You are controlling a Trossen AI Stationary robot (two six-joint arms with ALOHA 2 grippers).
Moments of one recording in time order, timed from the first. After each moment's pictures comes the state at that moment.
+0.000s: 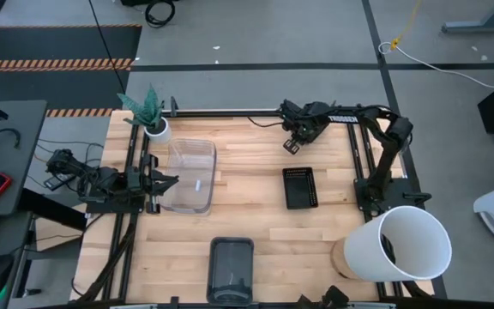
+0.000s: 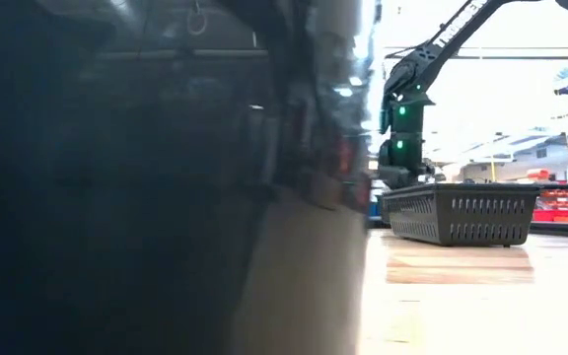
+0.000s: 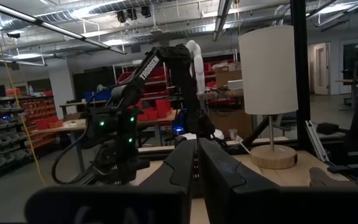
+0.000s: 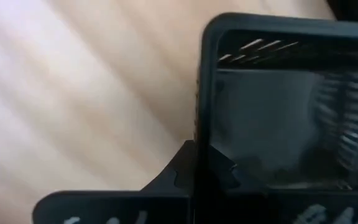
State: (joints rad) left arm -0.44 0.01 0.01 0.30 -0.55 0.25; right arm -0.65 1.79 1.14 -0.74 0.16 0.08
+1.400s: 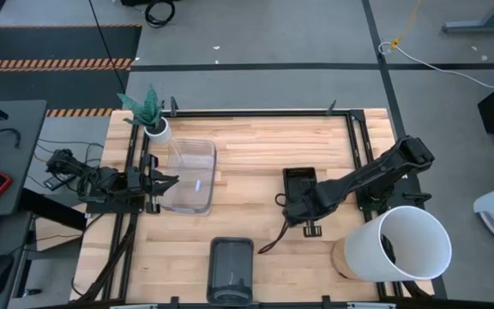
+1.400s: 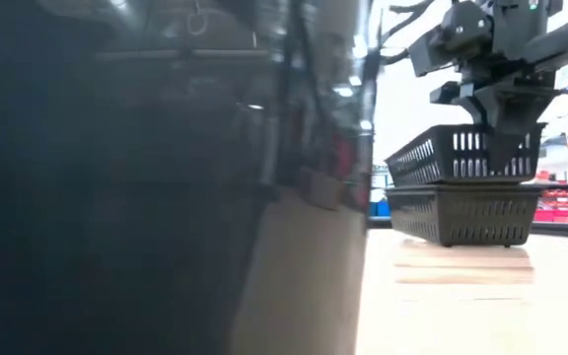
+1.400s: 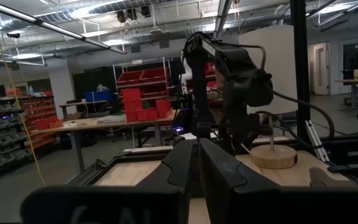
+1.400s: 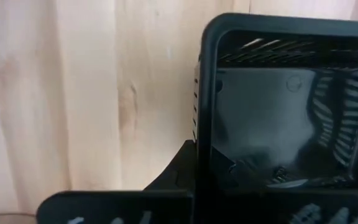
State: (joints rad) left arm -0.44 0.01 0.01 0.30 -0.55 0.25; right arm 0.36 1.63 1.14 -1.05 0.16 0.35
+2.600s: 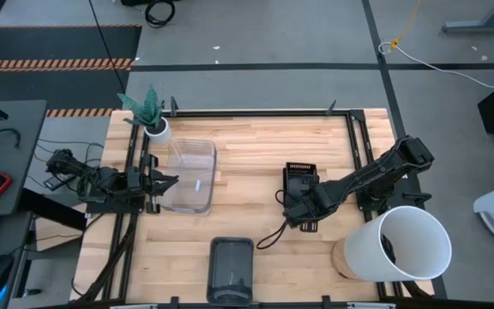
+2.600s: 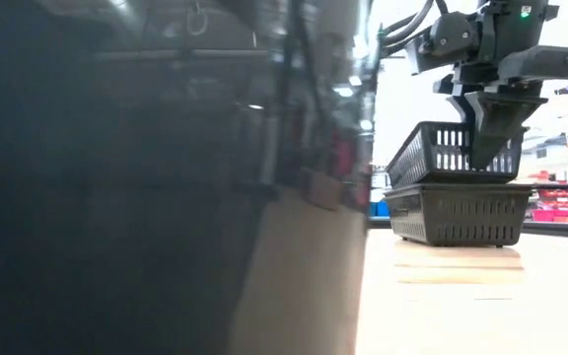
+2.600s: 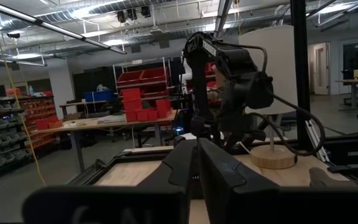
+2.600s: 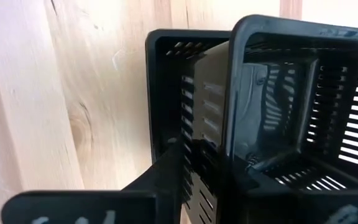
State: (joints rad) left arm -0.44 0.01 0.01 0.30 -0.55 0.25; right arm 0.38 1.63 1.14 -1.08 0.32 0.47
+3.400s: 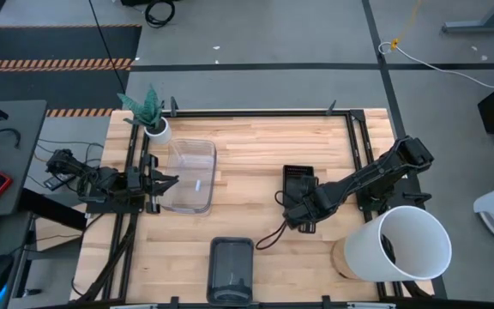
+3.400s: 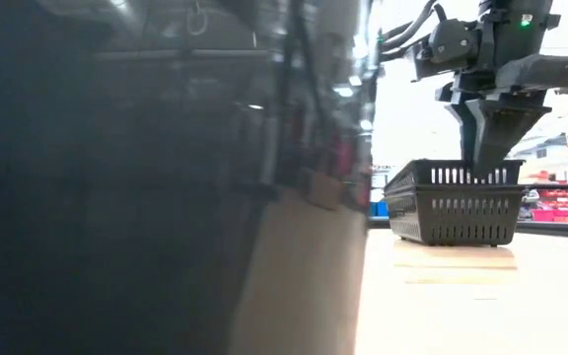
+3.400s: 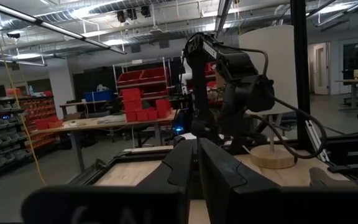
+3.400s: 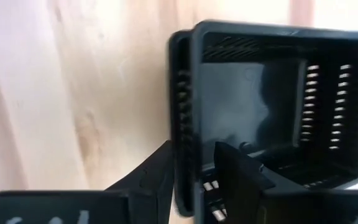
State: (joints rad) left arm -0.44 0.01 0.01 0.30 -0.55 0.25; right arm 0.38 1.64 1.10 -1.02 0.33 0.50
